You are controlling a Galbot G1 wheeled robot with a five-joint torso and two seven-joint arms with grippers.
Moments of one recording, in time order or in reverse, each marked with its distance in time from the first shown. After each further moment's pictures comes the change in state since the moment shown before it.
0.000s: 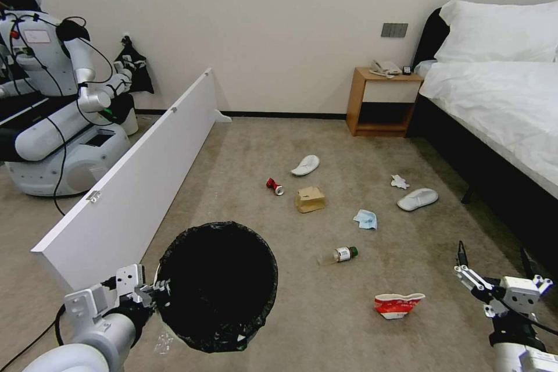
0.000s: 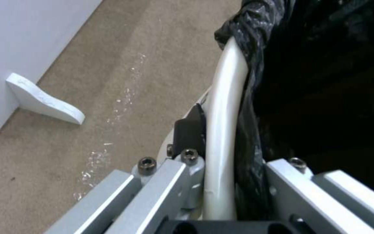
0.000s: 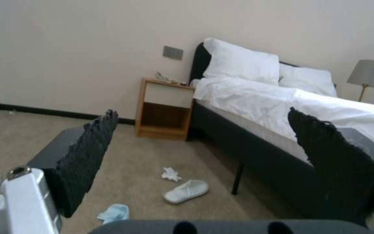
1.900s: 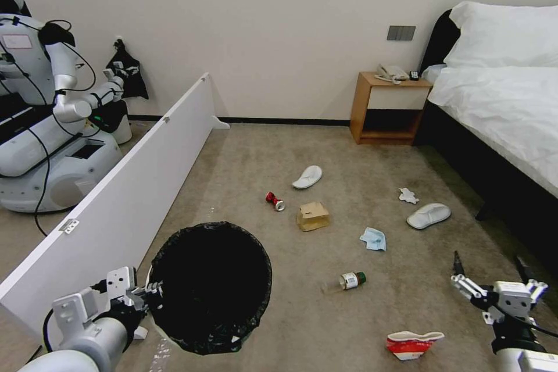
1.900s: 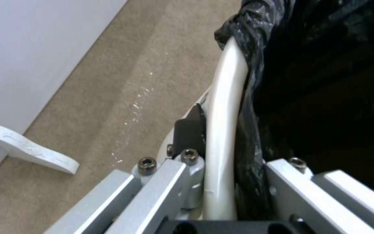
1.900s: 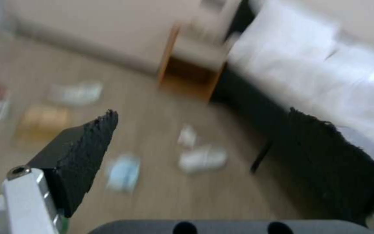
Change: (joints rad) left arm 0.035 -0.007 -0.060 -0.021 0.000 0.000 0.003; right arm -0.071 -0.157 -0.005 -0.023 -0.032 -0.241 -0.083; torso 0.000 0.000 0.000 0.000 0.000
